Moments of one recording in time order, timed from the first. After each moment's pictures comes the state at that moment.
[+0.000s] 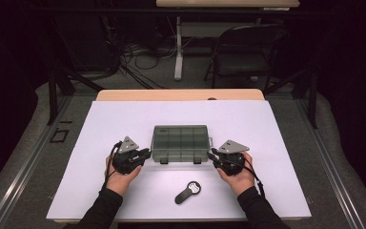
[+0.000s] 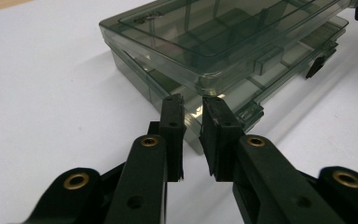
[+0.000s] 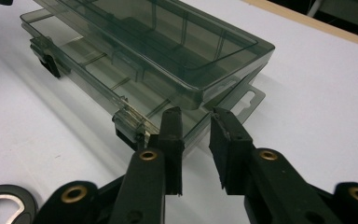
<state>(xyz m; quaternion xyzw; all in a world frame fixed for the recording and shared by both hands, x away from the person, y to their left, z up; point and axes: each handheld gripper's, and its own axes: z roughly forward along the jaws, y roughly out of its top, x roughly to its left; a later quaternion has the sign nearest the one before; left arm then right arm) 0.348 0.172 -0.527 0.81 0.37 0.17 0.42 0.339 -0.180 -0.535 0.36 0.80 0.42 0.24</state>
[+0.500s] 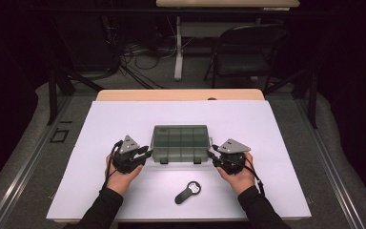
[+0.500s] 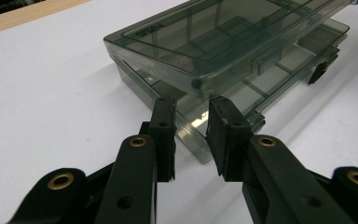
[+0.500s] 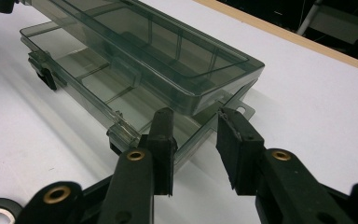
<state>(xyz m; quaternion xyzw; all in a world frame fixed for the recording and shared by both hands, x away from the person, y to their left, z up) 0.348 0.169 -0.524 0.81 0.36 0.19 0.42 0.340 -0.181 -0.531 0.35 0.79 0.43 0.26</state>
